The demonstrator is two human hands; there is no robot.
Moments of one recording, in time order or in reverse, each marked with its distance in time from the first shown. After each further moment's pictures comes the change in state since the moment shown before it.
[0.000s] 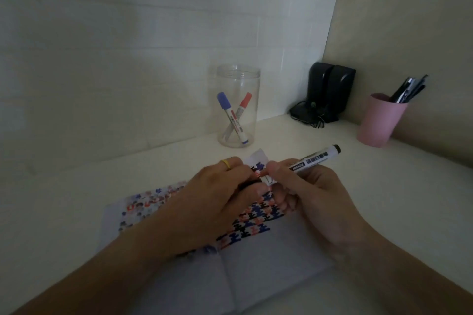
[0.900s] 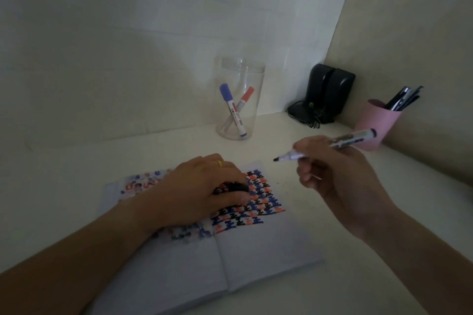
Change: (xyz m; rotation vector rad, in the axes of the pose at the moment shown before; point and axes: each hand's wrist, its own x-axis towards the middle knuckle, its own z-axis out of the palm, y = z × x) left_hand -0.005 -0.032 0.001 0.034 -0.185 -0.018; right_hand 0.006 -0.032 -0.027 0.075 0.024 0.061
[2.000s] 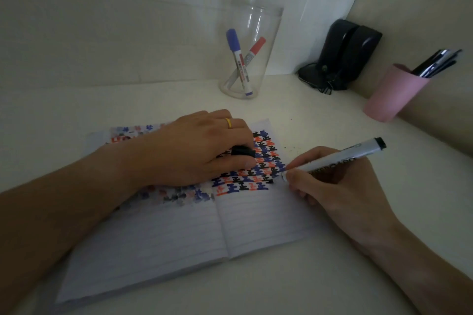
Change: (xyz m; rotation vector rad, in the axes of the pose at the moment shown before) left_hand 0.002 -0.013 0.009 0.098 0.003 0.186; right_hand -0.031 0.046 -0.003 -0.582 0.013 -0.082
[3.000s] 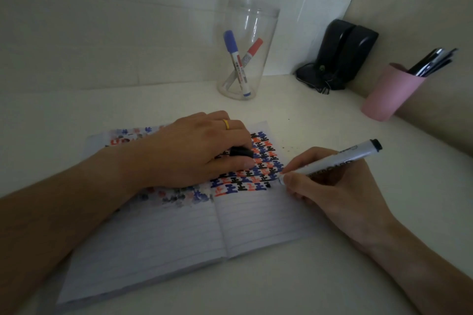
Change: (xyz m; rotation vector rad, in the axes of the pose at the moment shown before) left_hand 0.000 -0.002 0.002 -0.010 0.009 0.006; right_hand -0.001 -0.001 -0.002 0.016 -0.040 -0.035
